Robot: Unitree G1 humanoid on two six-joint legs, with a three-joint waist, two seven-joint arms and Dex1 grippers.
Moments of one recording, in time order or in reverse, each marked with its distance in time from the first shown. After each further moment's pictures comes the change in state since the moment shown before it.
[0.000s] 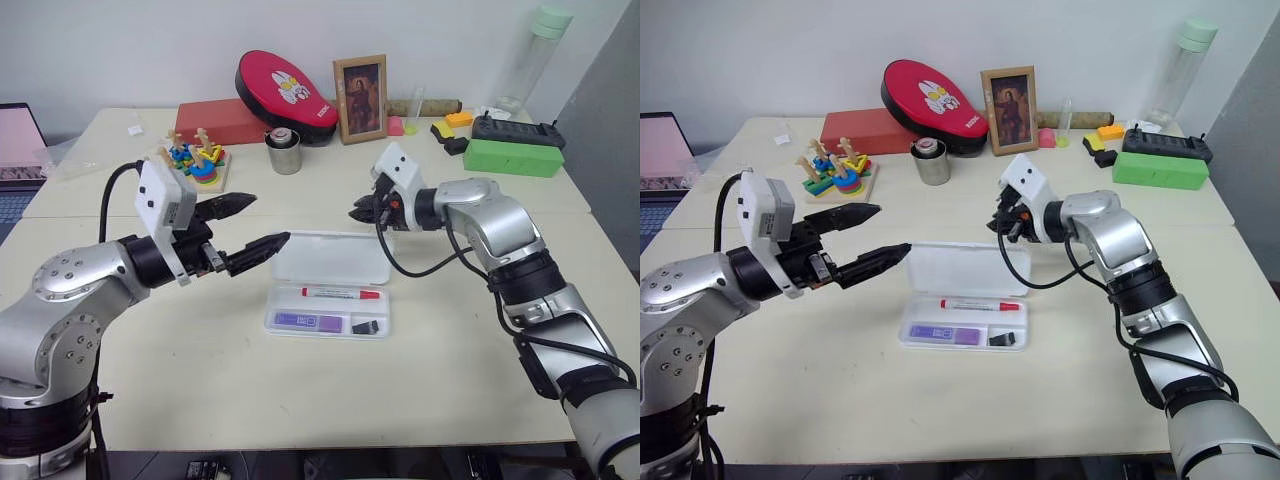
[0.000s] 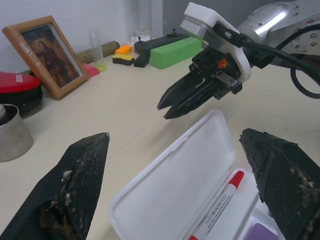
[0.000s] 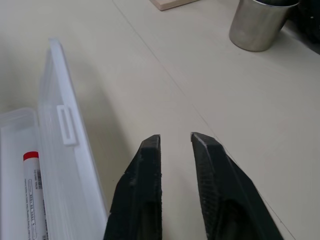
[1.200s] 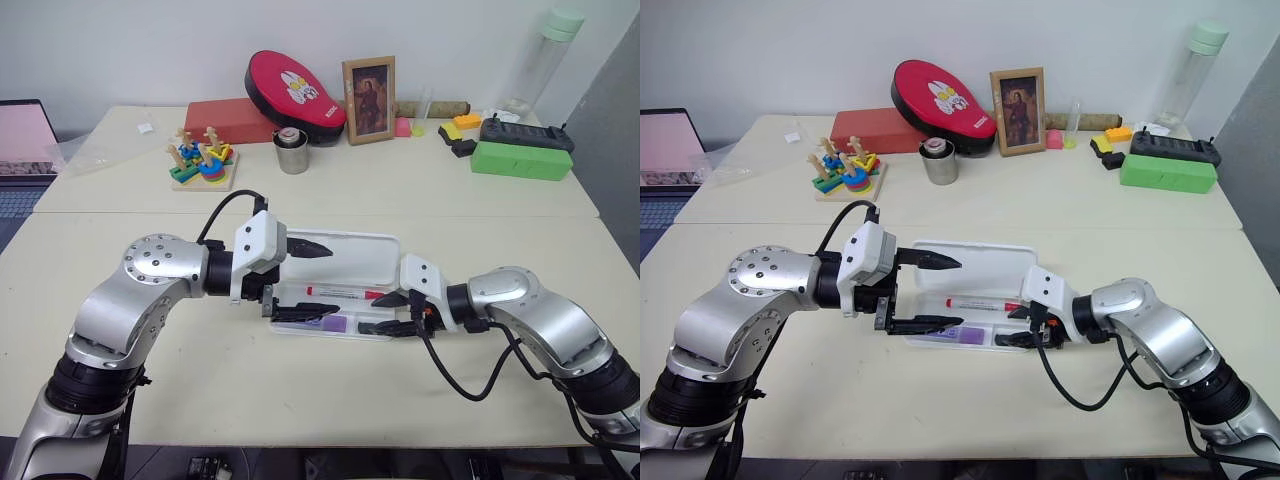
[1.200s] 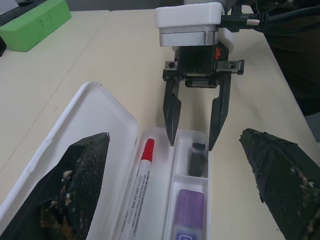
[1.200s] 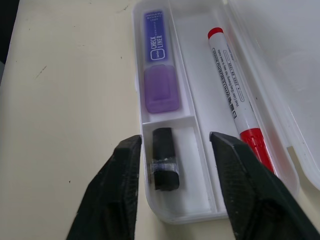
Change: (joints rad) left arm -0.153 0.007 -0.416 0.117 0.247 -0.227 -0.400; right arm 0.516 -0.304 0.050 -0.671 0.174 0.116 0.099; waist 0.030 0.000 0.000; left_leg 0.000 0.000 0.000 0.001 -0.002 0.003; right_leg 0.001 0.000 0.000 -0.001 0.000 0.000
